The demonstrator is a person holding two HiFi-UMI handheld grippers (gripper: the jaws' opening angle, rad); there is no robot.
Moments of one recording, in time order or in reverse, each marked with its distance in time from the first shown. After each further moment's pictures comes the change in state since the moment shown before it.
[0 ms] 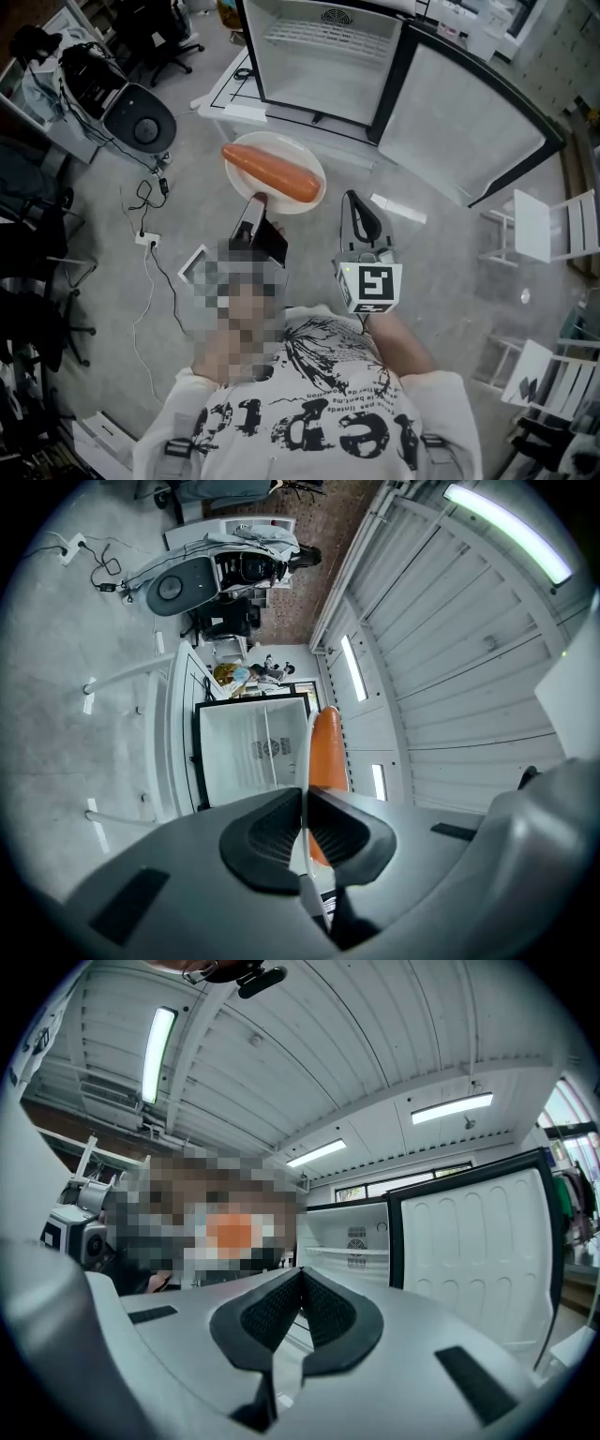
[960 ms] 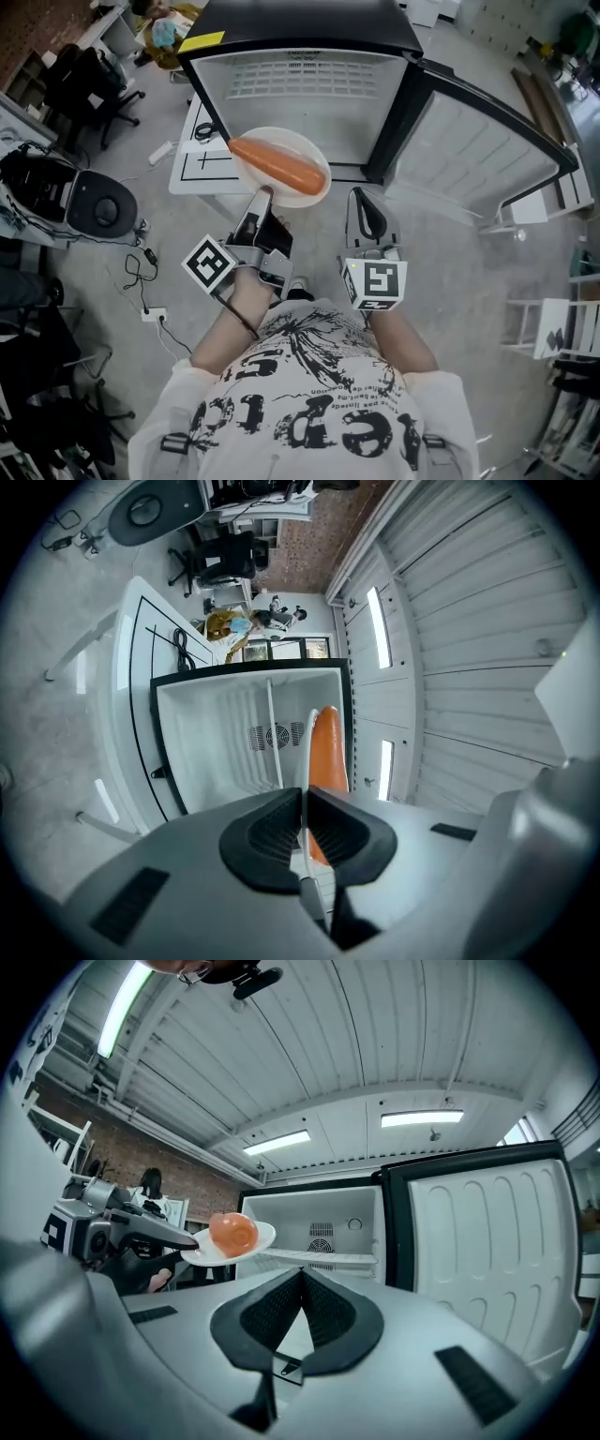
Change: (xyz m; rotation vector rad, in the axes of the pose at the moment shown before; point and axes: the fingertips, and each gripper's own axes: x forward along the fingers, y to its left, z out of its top) left arm 0.220 0.067 0.097 -0.084 0.298 0.011; right arm 0.187 -0.060 -0.007 -0.002 0.025 -0.316
